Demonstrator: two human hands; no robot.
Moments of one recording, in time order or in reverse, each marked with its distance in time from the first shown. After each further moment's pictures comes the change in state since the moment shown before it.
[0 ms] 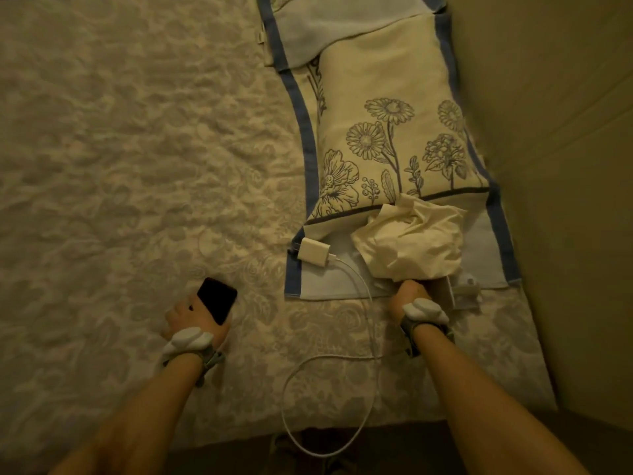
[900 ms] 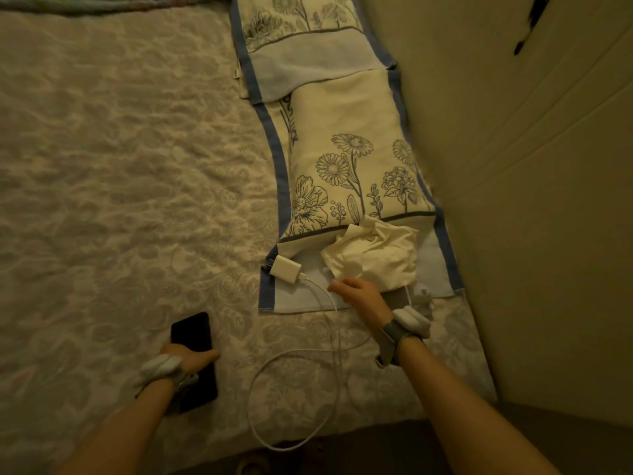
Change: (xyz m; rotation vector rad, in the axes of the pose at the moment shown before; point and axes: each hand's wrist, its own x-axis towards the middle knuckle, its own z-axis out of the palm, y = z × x) left_hand -0.085 0.026 -0.040 -0.398 -0.334 -0.092; right_hand -0.068 -0.040 -0.037 0.592 -0.202 -0.311
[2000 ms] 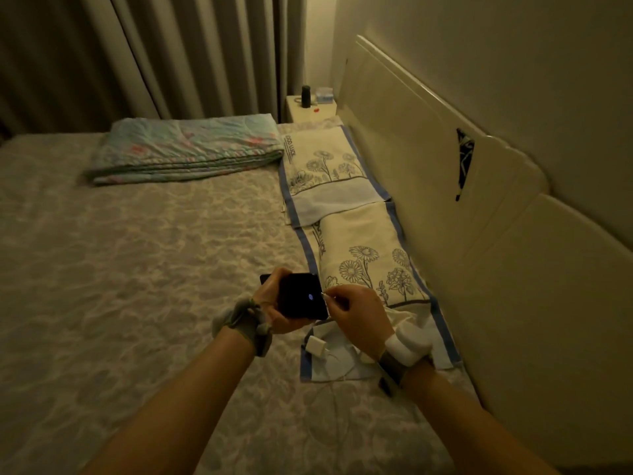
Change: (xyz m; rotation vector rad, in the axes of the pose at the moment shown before) left_hand -0.313 0.121 -0.167 -0.973 -0.574 0.378; right_hand -0.199 -0.201 -0.001 -0.382 0.273 -0.737
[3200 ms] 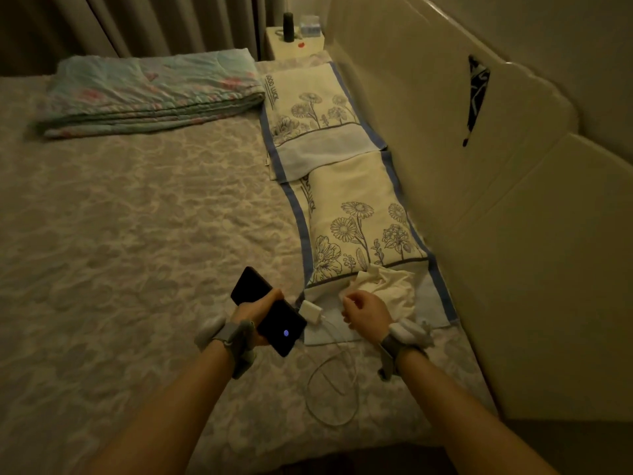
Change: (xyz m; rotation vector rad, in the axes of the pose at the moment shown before) left_hand 0.089 -0.064 -0.049 0.188 0.344 -0.093; right_hand 0.001 0.142 0.074 0.170 -0.154 0.593
